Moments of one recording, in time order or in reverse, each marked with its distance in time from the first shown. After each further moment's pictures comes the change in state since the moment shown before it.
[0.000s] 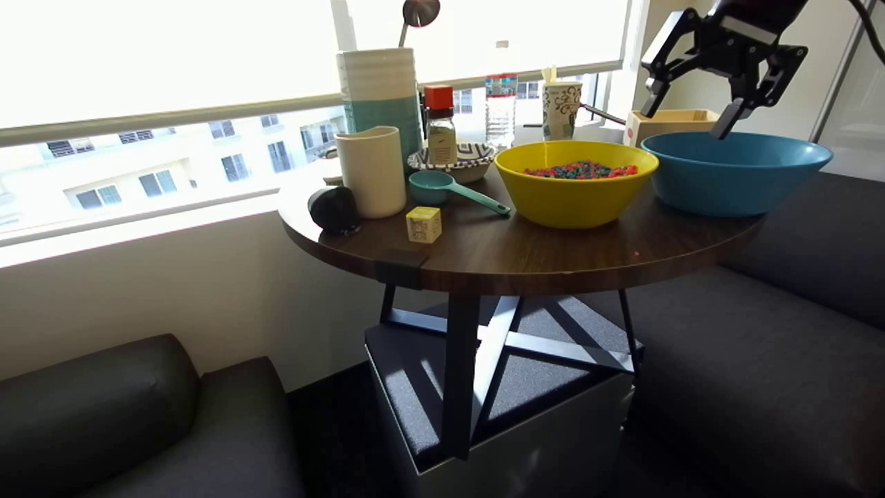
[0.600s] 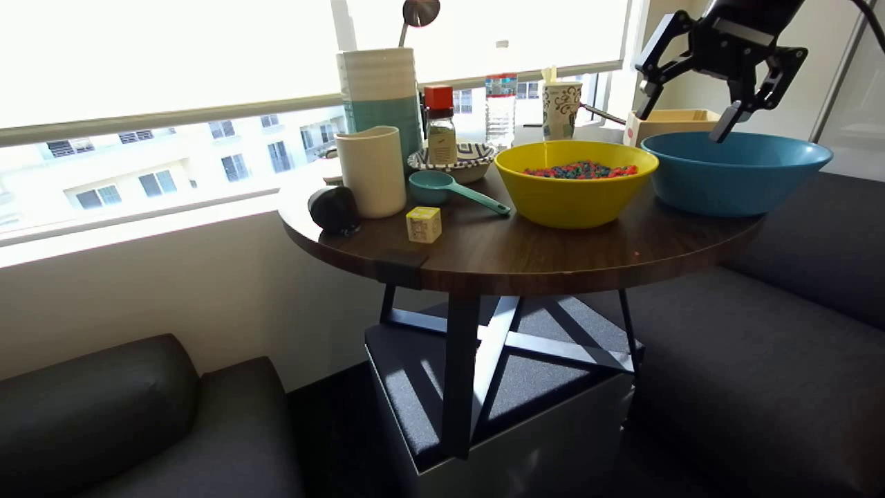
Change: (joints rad) arm 0.000 0.000 0.027 -0.003 0.004 0.000 0.099
